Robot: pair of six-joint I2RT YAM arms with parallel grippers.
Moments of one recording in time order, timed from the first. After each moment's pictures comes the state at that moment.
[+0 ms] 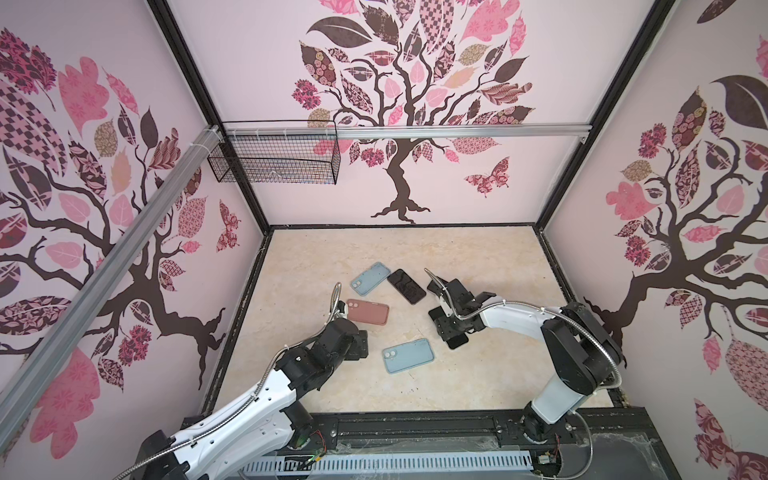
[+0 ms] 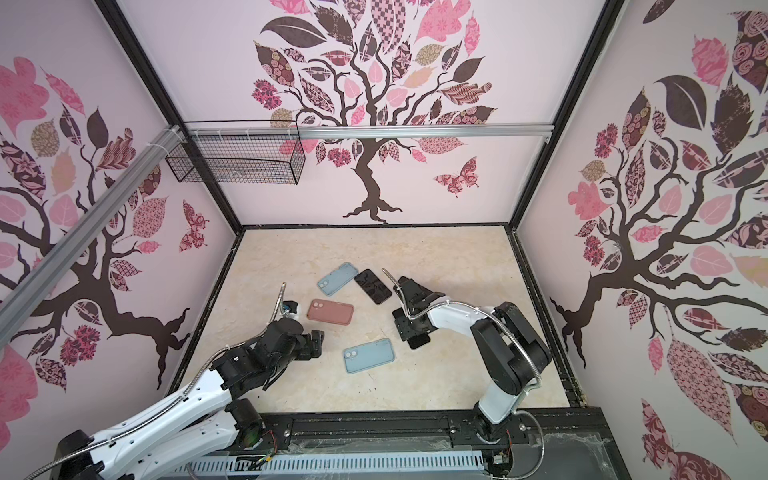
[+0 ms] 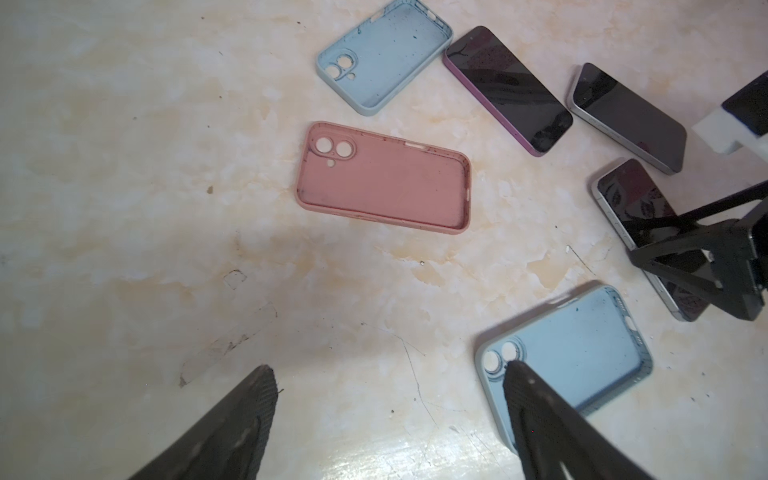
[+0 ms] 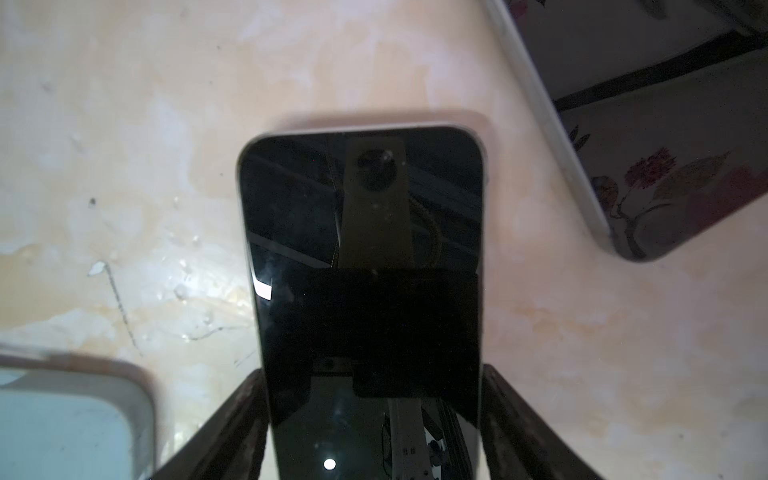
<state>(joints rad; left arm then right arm) -0.75 0.83 0.55 -0.54 -0.30 -0.60 0.59 1.65 0.89 -0.47 0.03 0.18</state>
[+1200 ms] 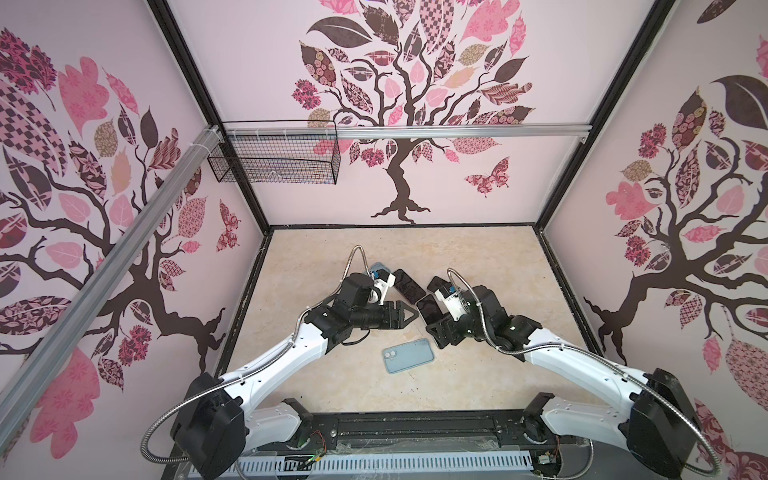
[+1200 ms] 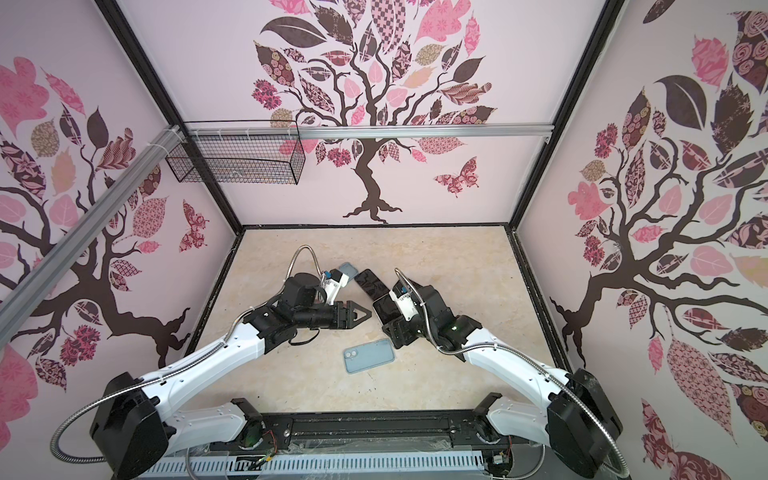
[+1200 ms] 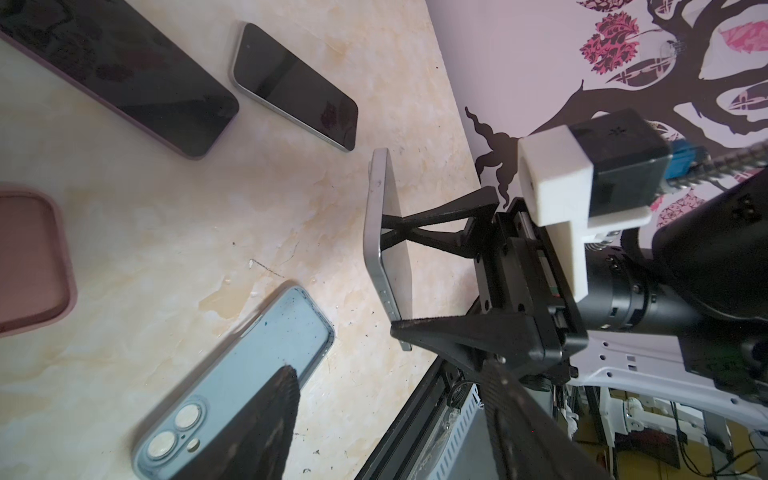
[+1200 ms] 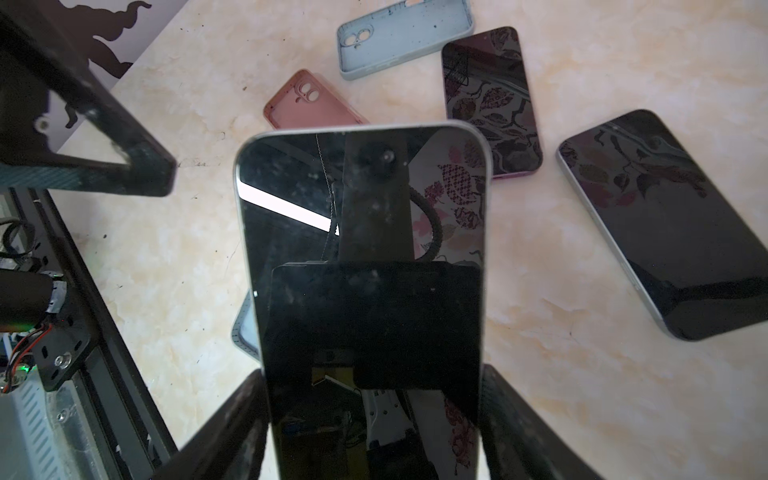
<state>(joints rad) -0.65 1.25 0.86 -0.22 0.51 -0.67 0.67 1.16 0.71 -0.26 -0.22 0.17</state>
